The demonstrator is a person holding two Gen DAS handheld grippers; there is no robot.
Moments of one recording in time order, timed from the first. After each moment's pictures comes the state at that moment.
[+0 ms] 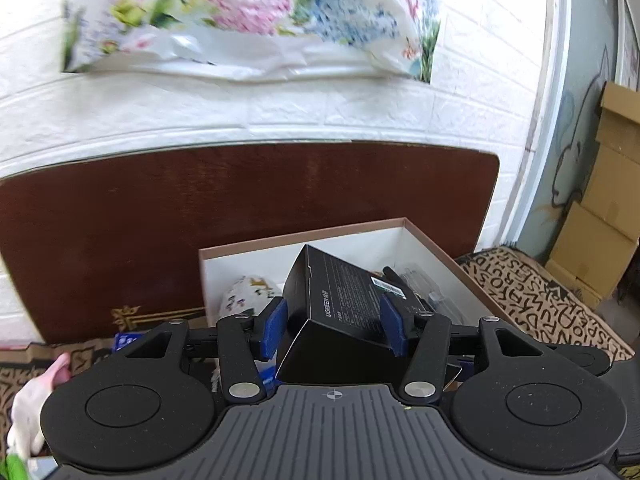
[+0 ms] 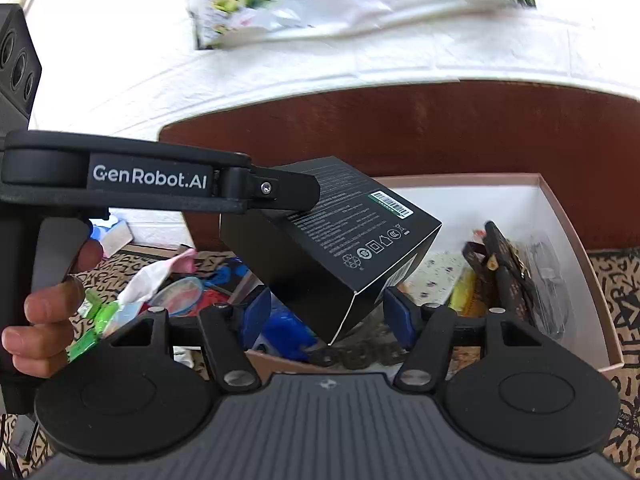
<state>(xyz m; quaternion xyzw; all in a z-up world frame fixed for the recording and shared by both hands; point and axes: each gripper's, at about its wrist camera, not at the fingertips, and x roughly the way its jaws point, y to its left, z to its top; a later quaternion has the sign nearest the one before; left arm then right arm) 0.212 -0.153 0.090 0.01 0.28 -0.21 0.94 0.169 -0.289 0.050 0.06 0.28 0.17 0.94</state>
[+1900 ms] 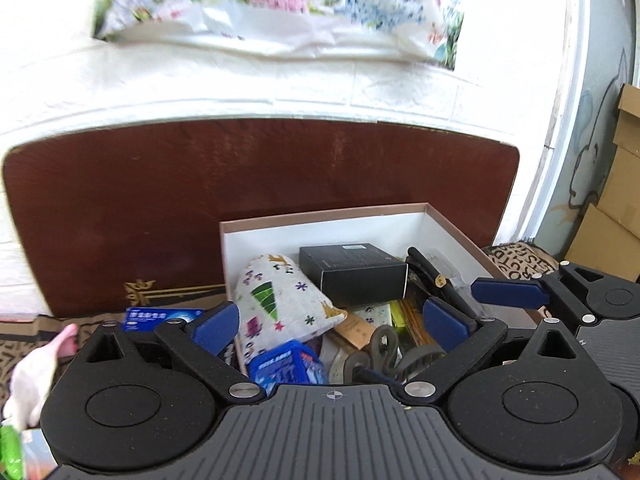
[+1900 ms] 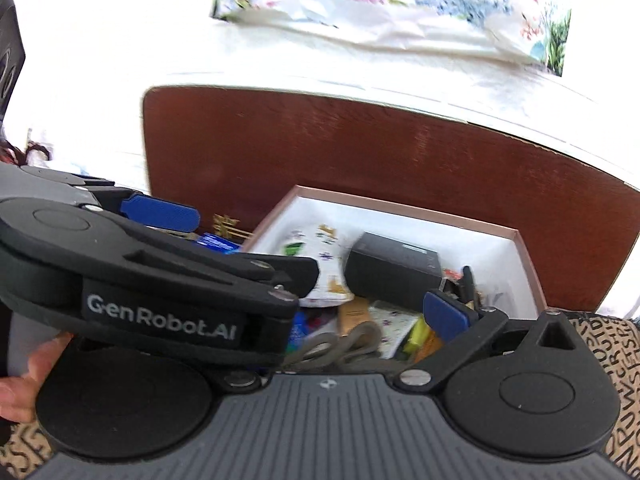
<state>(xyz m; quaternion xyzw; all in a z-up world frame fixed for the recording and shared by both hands) 0.184 -0.132 0.073 -0.01 0.27 -0.17 0.95 0.160 -0.240 0.067 -0.07 0.26 0.12 0.96</state>
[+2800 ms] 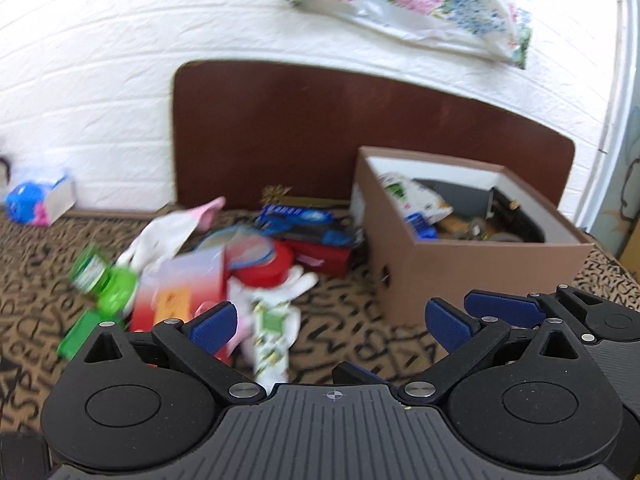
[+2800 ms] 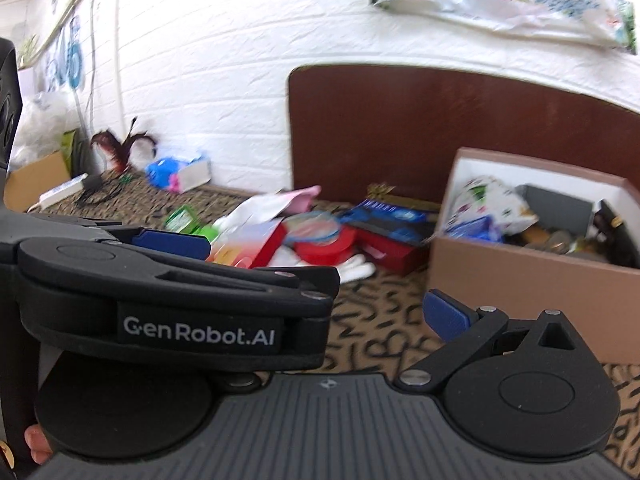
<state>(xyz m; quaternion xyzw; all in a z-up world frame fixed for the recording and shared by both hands) 0.040 -0.019 0.000 -0.05 0.27 -0.05 0.96 0.048 -0.131 0.001 -0.04 0.24 0.23 0.94</state>
